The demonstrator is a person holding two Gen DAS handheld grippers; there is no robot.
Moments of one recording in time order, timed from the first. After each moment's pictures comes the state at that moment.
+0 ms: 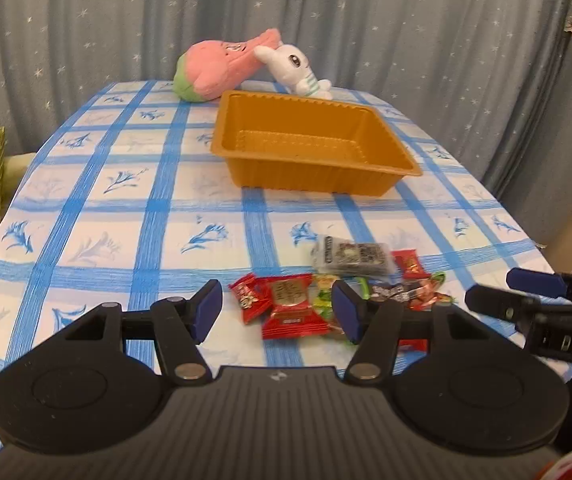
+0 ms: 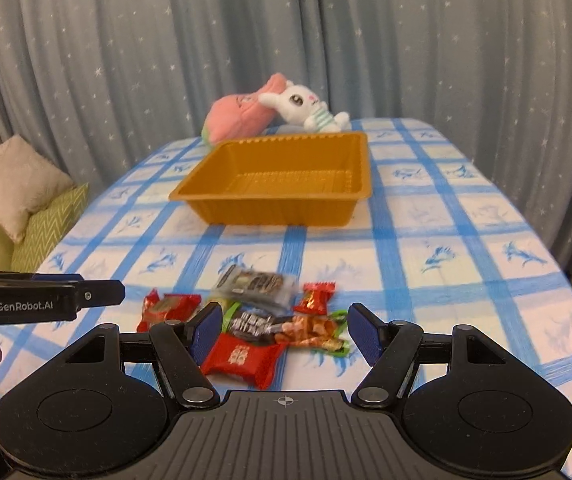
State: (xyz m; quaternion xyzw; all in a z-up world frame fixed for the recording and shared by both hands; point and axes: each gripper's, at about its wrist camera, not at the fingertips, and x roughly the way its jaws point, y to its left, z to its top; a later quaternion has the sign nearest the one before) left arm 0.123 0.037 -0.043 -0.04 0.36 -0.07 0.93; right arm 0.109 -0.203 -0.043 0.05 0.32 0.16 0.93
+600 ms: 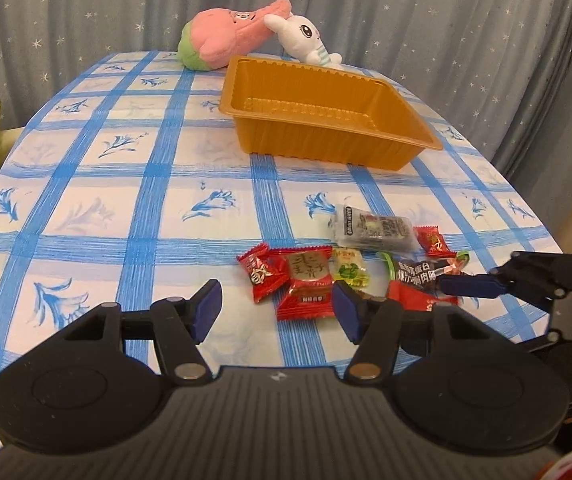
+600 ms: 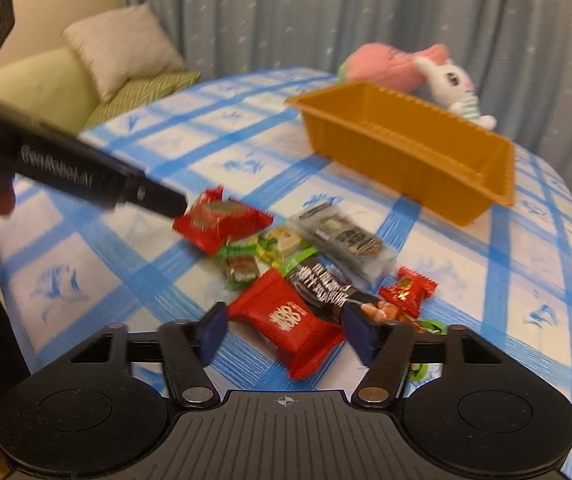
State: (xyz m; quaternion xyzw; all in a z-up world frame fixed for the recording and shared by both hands) left arm 0.139 0.044 -0.077 -0.05 0.38 -0.07 0.92; right arm 0.143 -0.157 -0.114 -0.15 0.33 0.33 0.87
